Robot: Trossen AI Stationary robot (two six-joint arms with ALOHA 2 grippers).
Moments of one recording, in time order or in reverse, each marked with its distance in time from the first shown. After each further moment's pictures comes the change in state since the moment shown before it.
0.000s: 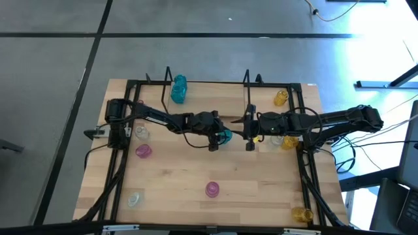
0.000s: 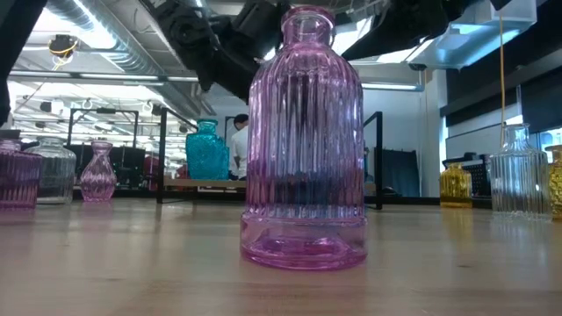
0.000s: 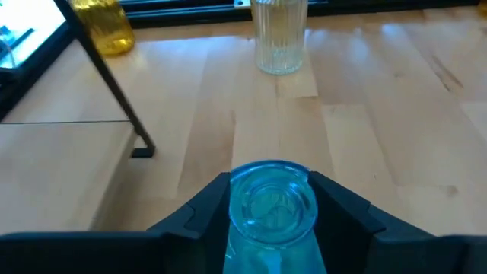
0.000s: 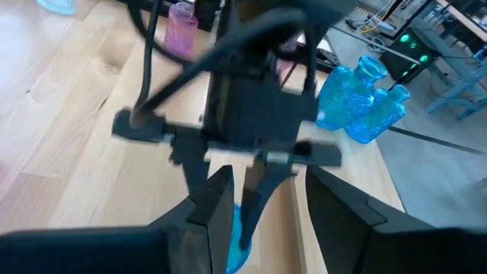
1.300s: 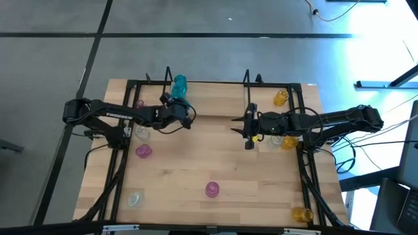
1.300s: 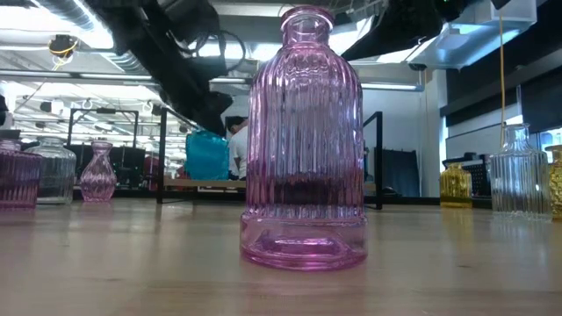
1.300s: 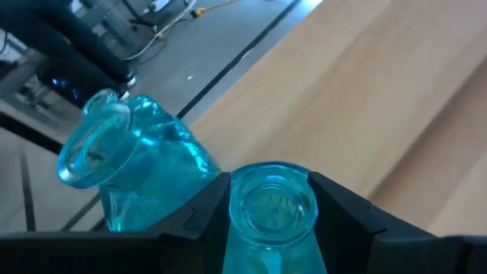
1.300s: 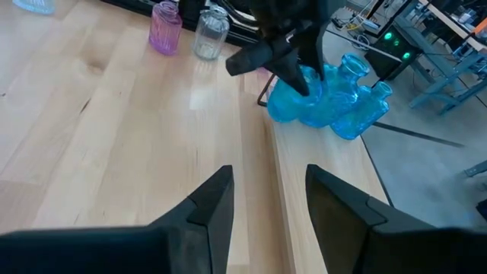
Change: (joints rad) left arm 0.076 -0.503 -0.329 -0.430 -0.751 -0.246; right arm 0.000 0.000 0.000 0.008 0.046 0.007
